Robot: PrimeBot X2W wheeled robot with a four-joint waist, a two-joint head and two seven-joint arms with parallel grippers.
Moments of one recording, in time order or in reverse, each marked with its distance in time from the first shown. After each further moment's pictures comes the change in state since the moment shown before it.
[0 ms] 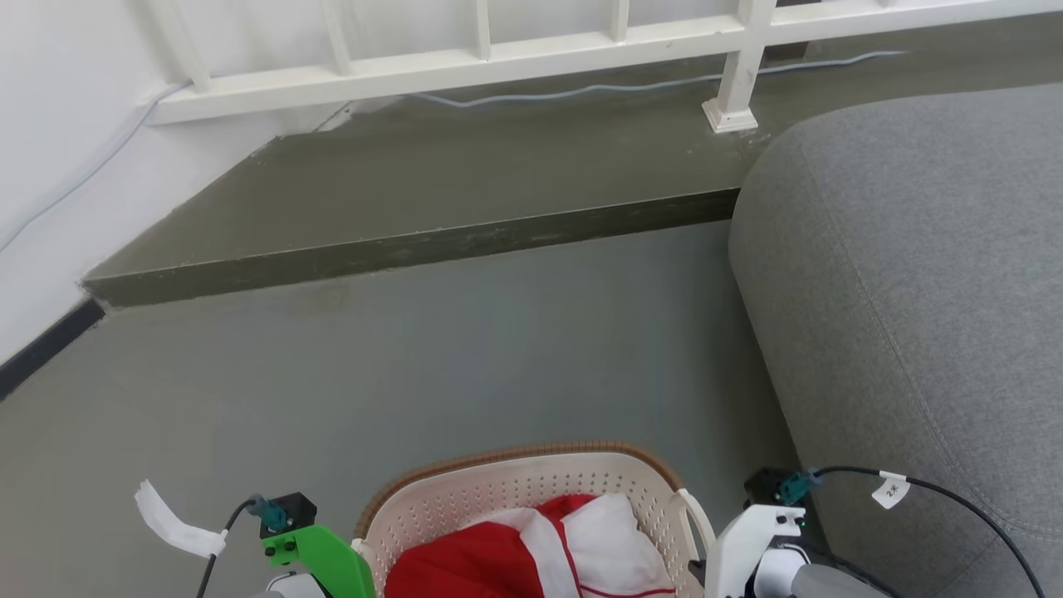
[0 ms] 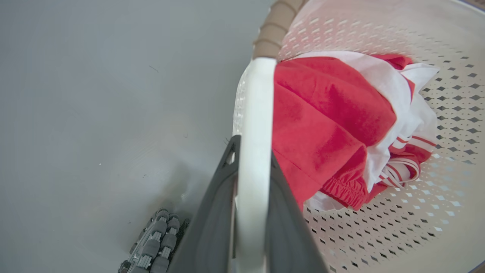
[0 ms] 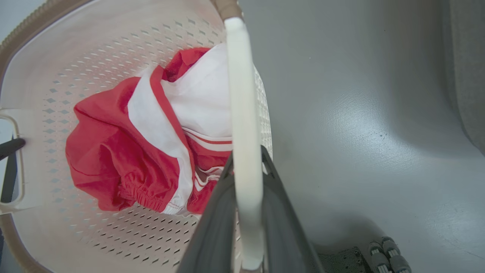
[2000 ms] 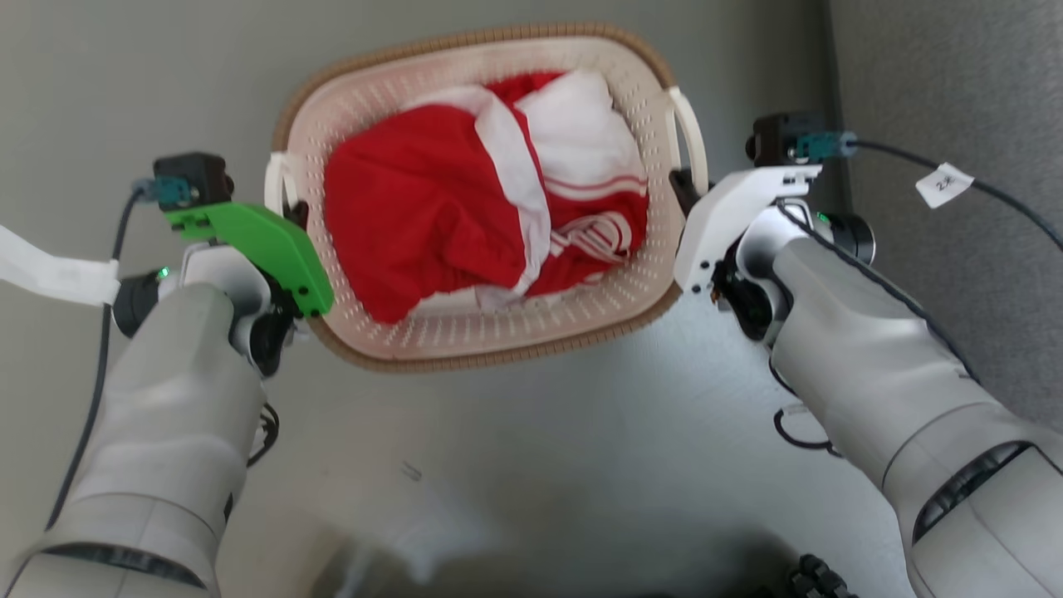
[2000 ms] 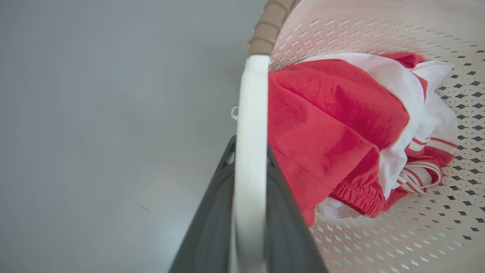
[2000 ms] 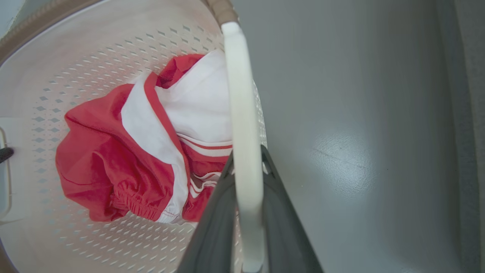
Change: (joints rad) left arm -0.482 0.062 0.017 -0.114 0.037 0.051 -0.218; right arm -0.568 -0.013 -0.013 -0.026 -0.053 -0.062 -0.195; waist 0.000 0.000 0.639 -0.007
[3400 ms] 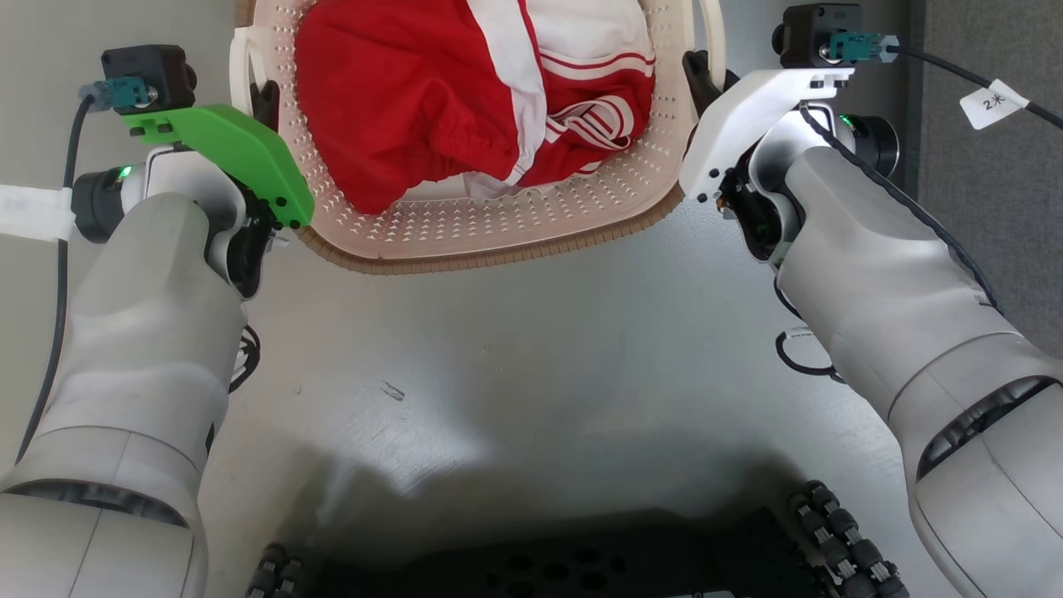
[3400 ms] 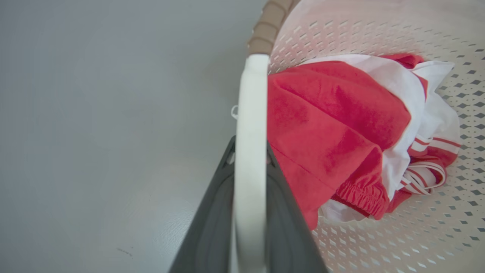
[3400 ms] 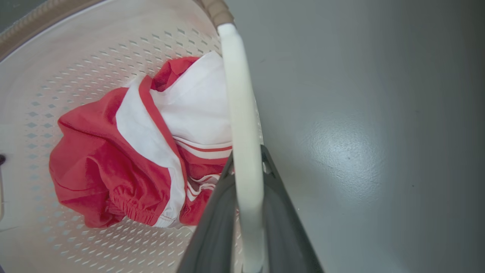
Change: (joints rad) left arm -0.164 0.003 -0.007 0.037 0.028 -0.010 -0.105; right arm -0.167 0.012 -0.019 0.059 -0.005 0.001 -0.086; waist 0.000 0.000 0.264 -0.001
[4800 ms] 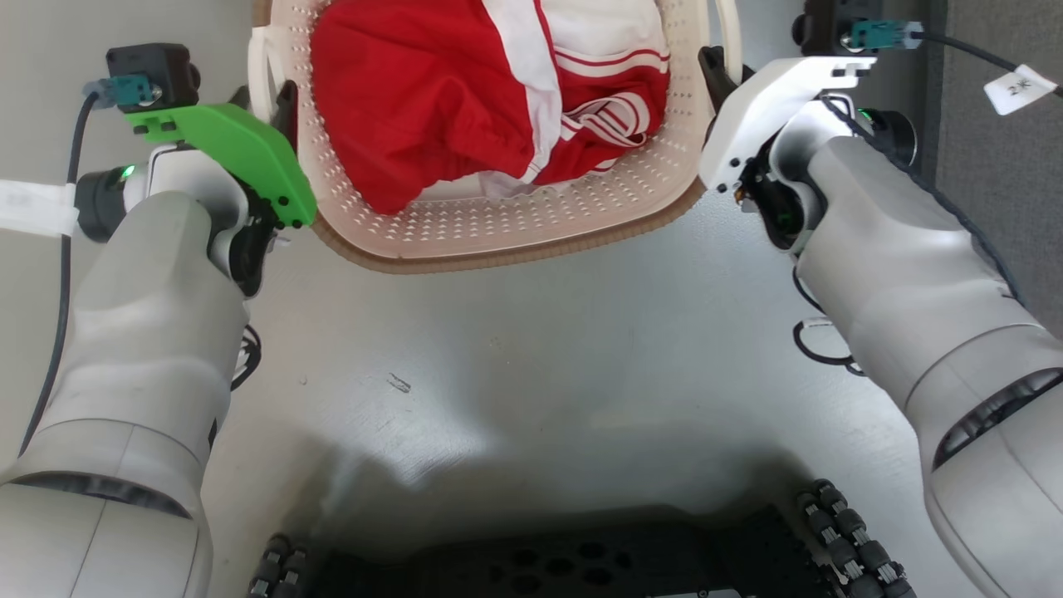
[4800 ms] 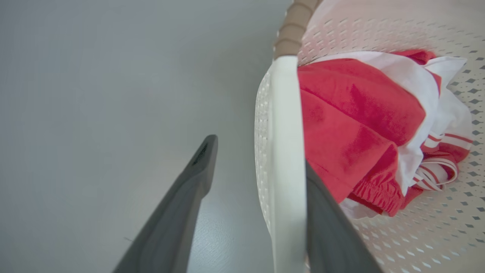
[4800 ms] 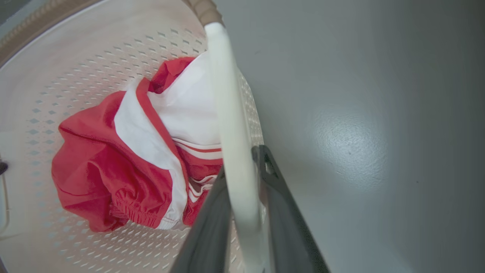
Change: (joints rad) left arm -0.022 -0.015 -0.008 0.048 -0.002 -0.024 -0.007; right arm -0.015 -0.022 0.005 0.012 0.025 0.040 0.036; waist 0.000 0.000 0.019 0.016
